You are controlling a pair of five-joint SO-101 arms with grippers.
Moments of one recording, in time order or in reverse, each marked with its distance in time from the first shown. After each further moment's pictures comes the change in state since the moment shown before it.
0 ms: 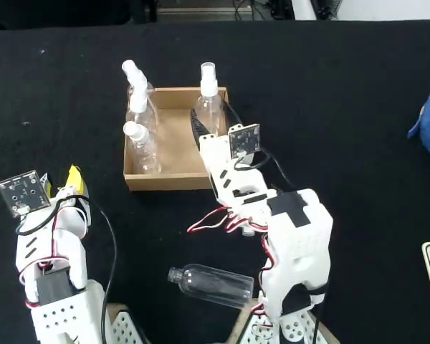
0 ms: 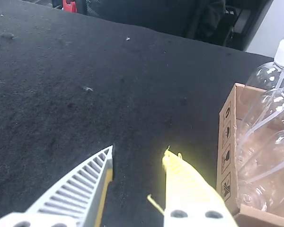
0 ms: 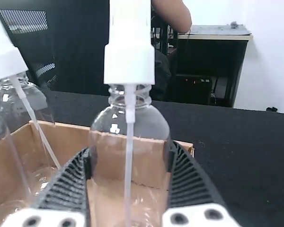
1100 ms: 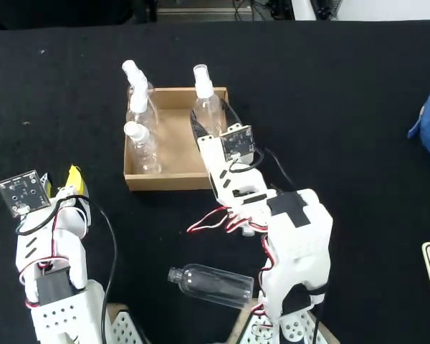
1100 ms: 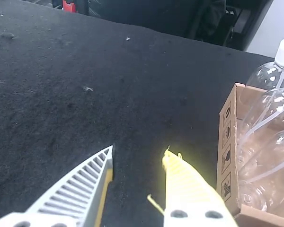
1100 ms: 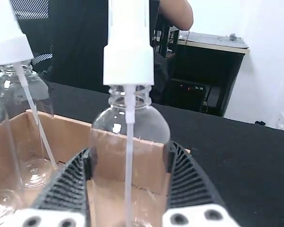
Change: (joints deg) left arm 0.0 0.0 0.0 0.0 0.0; right arm 0.0 0.0 0.0 0.0 6.5
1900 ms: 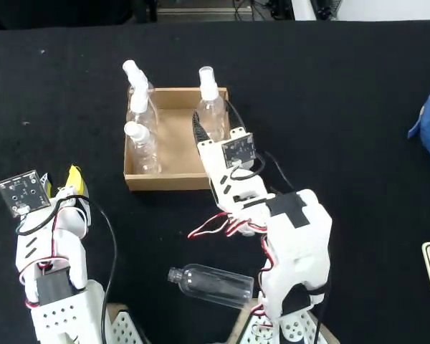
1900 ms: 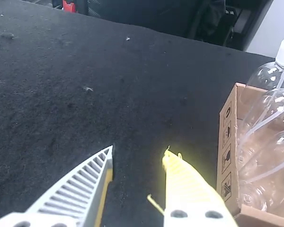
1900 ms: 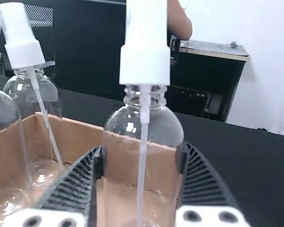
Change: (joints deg) left arm 0.0 0.0 0.0 0.0 0.0; right arm -0.5 0.0 3.0 -4.7 0.0
